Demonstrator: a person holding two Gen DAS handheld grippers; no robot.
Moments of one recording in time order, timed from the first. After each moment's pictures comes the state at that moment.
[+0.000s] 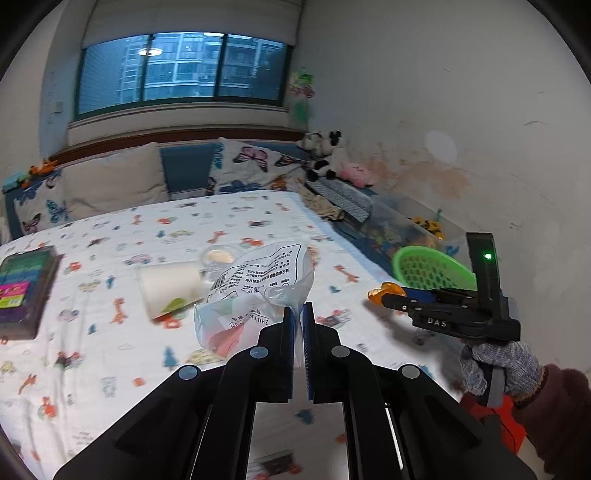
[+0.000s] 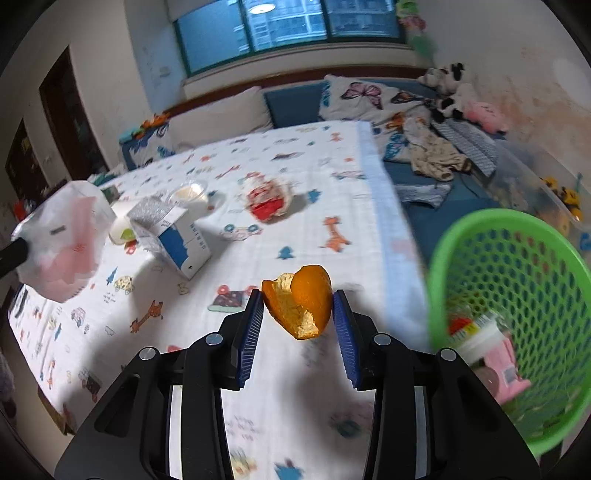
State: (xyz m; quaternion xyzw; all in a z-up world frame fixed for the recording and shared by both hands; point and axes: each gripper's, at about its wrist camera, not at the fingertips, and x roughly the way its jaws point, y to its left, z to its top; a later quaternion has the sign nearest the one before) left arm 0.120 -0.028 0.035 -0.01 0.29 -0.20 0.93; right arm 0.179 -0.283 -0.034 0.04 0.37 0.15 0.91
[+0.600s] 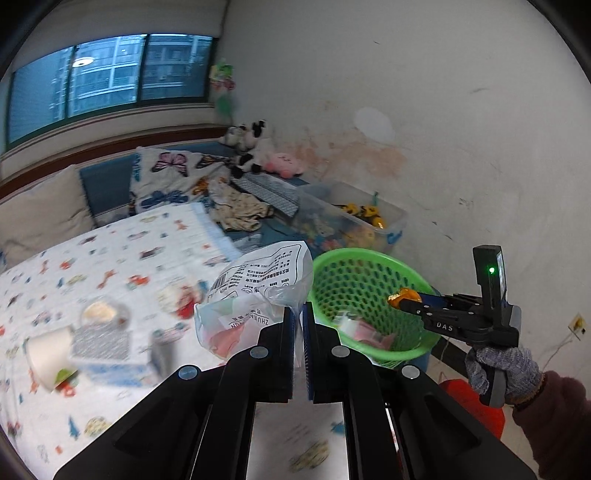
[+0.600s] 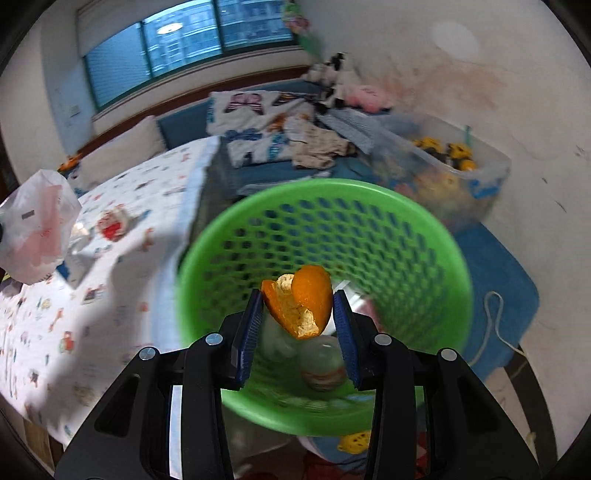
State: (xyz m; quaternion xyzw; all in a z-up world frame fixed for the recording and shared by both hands) left arm 0.163 -0.167 0.051 0.03 0.30 -0.32 0.90; right arm 0.140 -0.459 -0.039 0.08 0.38 -0.02 0.92
